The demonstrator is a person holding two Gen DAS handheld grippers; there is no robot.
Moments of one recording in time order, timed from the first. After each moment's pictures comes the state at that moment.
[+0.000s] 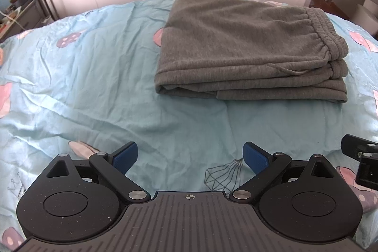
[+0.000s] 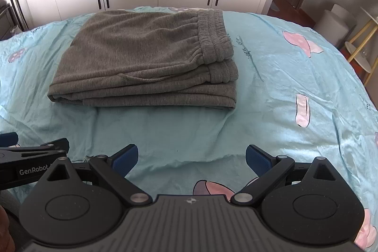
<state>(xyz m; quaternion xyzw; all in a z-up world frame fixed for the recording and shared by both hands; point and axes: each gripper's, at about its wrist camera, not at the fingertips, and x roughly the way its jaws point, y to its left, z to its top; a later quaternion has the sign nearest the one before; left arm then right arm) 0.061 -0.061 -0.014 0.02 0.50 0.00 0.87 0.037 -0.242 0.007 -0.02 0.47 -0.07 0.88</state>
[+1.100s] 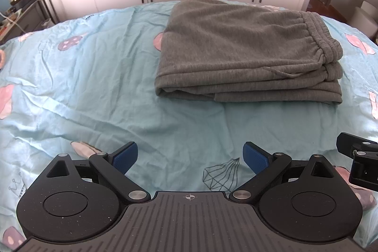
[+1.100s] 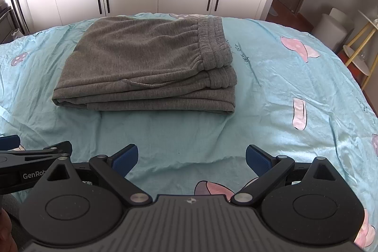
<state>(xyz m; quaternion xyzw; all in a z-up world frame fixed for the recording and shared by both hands) 0.053 -0.062 -0.006 0.02 0.49 -0.01 0.87 0.032 -0.238 0.016 -0.02 0.46 -0.07 0.88</state>
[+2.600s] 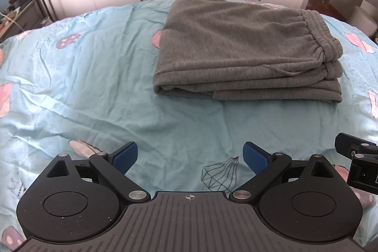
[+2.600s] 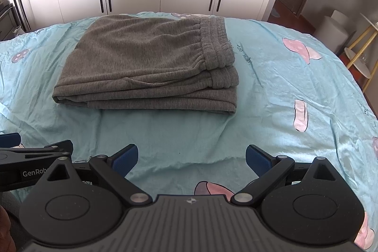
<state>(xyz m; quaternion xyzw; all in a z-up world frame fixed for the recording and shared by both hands) 0.055 -0.062 -0.008 0.02 0.49 -0.01 0.87 0.033 -0.237 0.014 -0.03 0.46 -0.06 0.88</state>
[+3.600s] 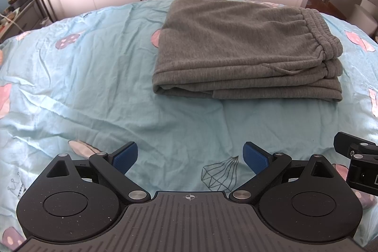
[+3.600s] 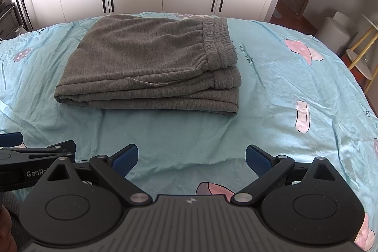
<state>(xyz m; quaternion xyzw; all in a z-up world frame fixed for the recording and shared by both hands) 0.055 -0.063 -0.010 0.02 0.49 -0.01 0.87 0.034 -0.236 0.014 -0.03 0.46 -0.06 0.88</state>
